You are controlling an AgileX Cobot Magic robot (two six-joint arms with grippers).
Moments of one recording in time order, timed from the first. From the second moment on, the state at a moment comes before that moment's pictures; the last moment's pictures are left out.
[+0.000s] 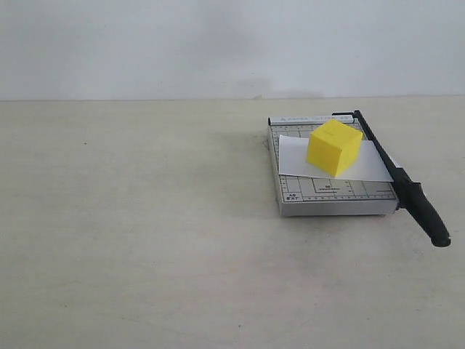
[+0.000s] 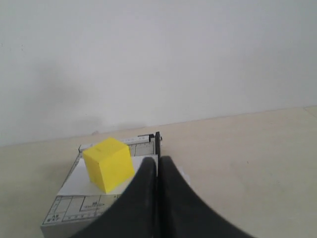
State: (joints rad) left arm -0.37 0.00 0.00 -0.03 0.16 0.01; right arm 0.02 0.01 -0.01 0.11 0.08 0.04
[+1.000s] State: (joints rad) left arm -0.37 0.00 0.00 -0.03 0.16 0.01; right arm 0.02 0.00 -0.01 0.10 0.04 0.04
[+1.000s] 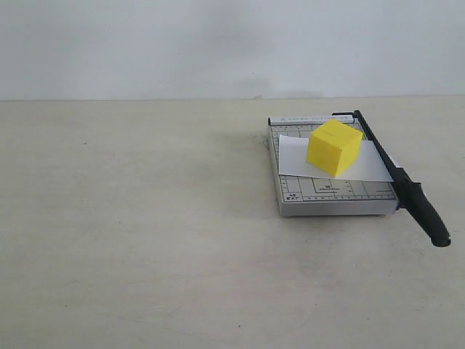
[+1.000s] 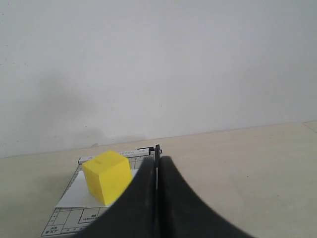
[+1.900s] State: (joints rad) left arm -0.05 0.00 0.00 -0.03 0.17 0.02; right arm 0.02 0.00 0.00 0.10 0.04 0.04
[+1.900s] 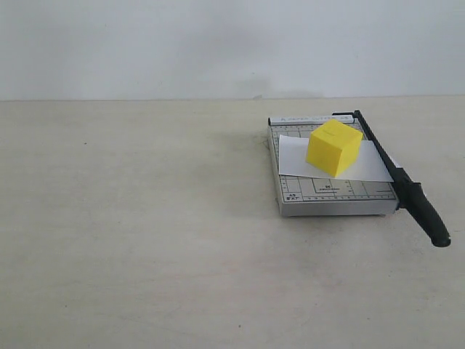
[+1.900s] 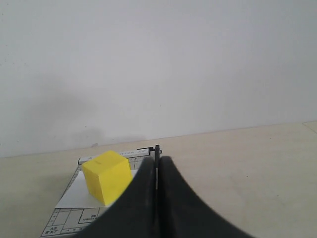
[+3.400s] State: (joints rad) left arm -0.01 0.00 0.00 -0.01 0.35 0.04; right arm 0.02 0.00 0.00 0.10 0.04 0.04
